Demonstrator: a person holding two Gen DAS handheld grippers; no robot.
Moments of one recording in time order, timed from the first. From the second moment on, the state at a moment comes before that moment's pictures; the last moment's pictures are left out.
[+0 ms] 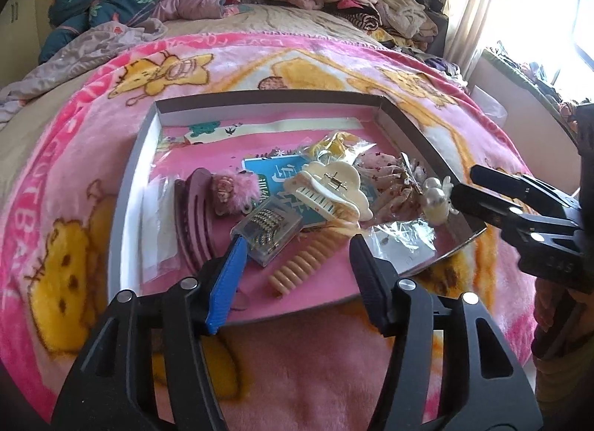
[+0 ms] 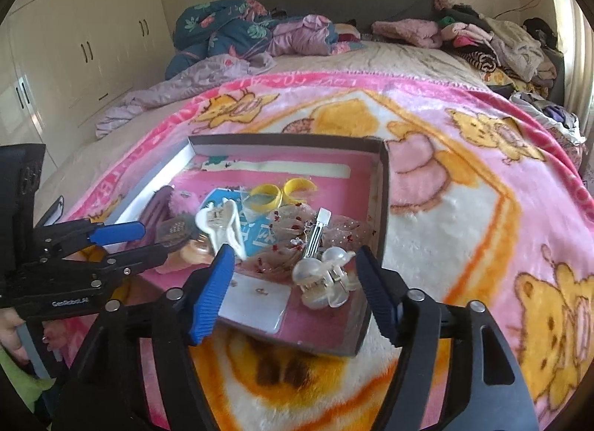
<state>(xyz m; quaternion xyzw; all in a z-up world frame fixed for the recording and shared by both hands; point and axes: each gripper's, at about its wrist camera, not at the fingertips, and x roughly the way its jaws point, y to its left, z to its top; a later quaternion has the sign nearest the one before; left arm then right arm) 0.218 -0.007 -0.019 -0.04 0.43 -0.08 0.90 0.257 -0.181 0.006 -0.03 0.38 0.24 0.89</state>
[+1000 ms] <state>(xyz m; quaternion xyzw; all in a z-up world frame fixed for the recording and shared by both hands) 0.112 0.013 0.033 -0.05 0.38 -0.05 0.92 0.143 -0.186 0.046 -0.02 0.33 0.23 0.91</state>
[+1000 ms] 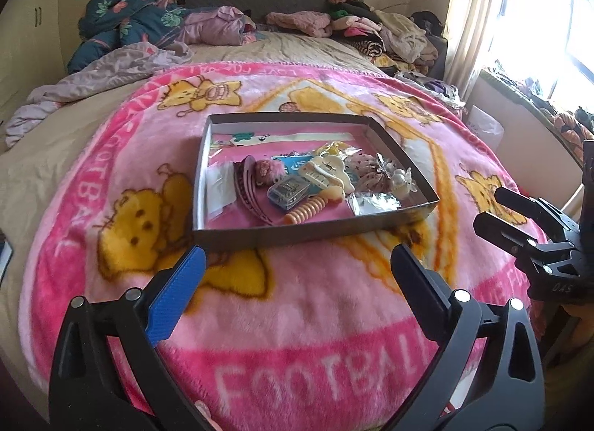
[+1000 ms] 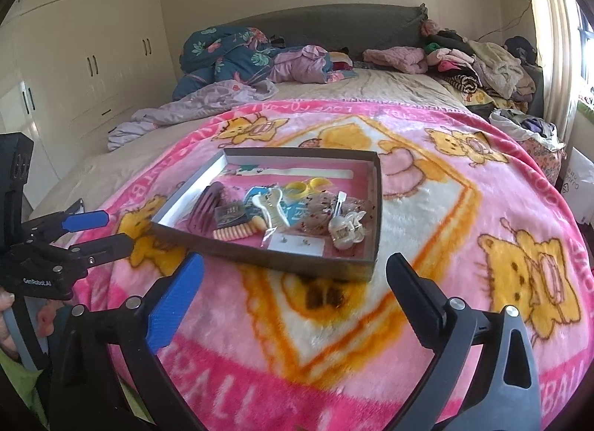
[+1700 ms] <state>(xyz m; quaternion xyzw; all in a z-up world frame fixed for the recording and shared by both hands) 0.057 0.034 0.016 -0.07 0.38 -0.02 0.92 0.098 -0.192 0.019 0.01 0.35 0.21 0.91</state>
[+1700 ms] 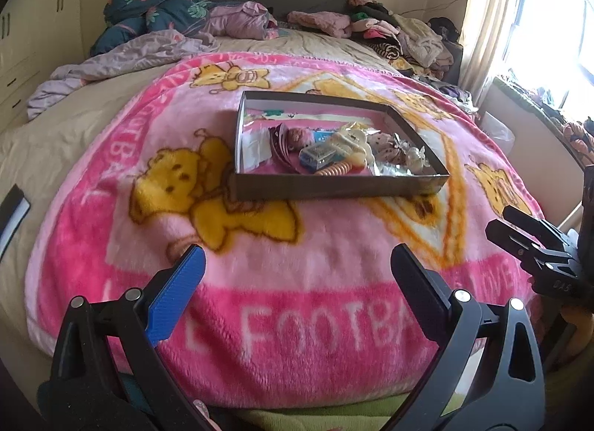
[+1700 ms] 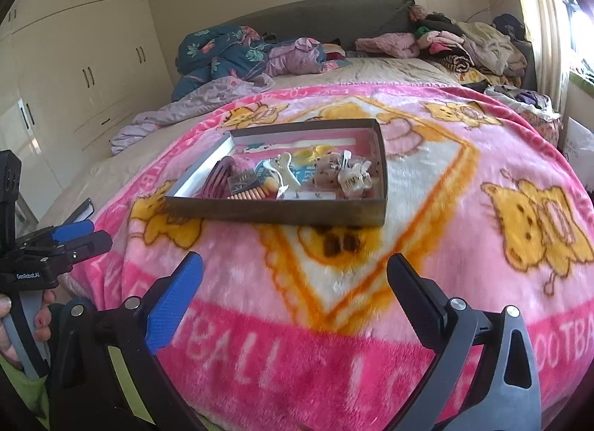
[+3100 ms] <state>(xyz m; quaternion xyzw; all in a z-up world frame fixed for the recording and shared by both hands) 0.047 0.028 0.016 -0.06 0.38 -0.01 0.92 0.088 -0.192 0.019 0.01 0.35 0.22 0.91</state>
